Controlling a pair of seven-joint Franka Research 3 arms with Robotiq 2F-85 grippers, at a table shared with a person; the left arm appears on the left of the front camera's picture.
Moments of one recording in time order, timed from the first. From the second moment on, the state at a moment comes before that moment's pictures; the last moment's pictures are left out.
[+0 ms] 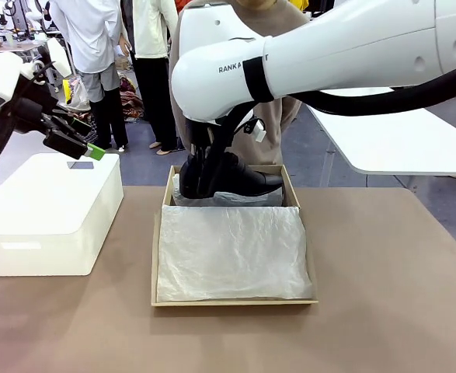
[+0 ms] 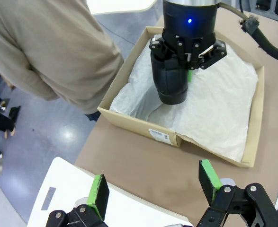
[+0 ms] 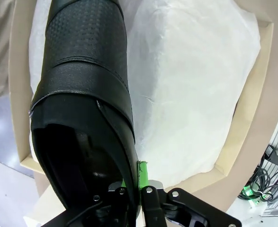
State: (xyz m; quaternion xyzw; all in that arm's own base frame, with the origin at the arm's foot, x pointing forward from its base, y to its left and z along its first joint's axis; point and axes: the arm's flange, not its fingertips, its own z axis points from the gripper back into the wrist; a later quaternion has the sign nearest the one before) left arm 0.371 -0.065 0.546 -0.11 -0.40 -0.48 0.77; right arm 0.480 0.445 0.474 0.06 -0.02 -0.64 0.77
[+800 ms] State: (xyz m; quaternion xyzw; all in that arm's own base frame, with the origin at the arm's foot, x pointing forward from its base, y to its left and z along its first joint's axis) left arm 0.371 -0.065 0.546 -0.11 -0.40 -0.48 0.77; right arm 0.492 0.453 0.442 0.05 -0.03 -0.66 0.75
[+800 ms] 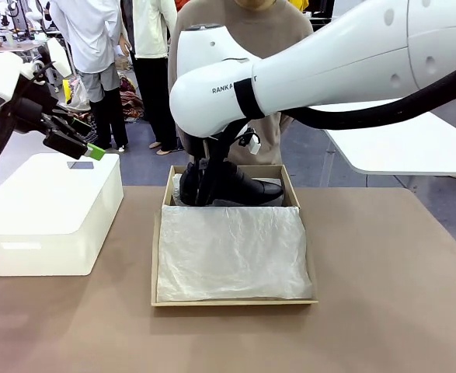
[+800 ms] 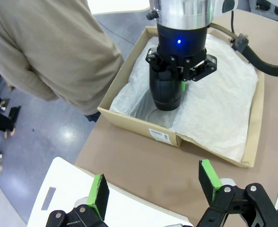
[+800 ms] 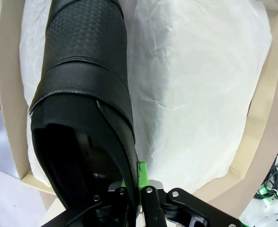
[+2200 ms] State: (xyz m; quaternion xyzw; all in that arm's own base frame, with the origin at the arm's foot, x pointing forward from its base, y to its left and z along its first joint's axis) left arm 0.371 -0.065 0.546 -0.11 -0.40 -0.48 0.77; right arm 0.505 0.461 0.434 0.07 -0.03 -0.72 0.70
